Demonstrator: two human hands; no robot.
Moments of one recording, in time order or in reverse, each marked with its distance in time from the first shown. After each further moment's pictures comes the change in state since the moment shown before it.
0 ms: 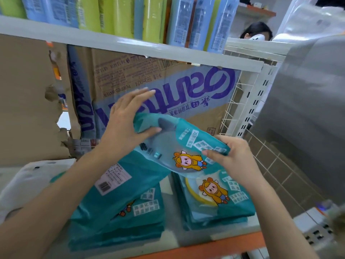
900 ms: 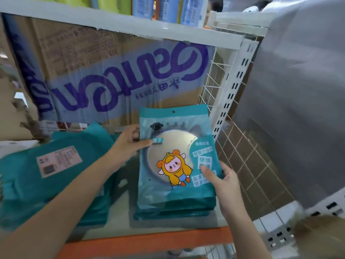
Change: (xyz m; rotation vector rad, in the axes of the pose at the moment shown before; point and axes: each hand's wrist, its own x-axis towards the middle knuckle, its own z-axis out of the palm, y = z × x) left_hand -0.022 0.054 0.135 -0.582 -0.246 -0.817; right_hand -0.057 0.126 -0.027 0.830 0.064 0.516
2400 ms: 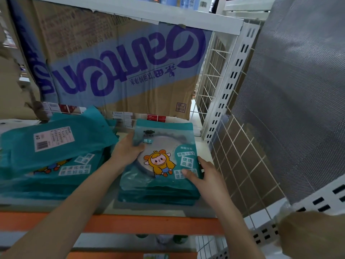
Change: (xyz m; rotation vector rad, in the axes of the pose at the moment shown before) left_hand -0.021 -0.030 0.051 0.367 0.187 -0.197; right_hand 0.023 0.034 -0.037 -0.921 -0.206 -0.142
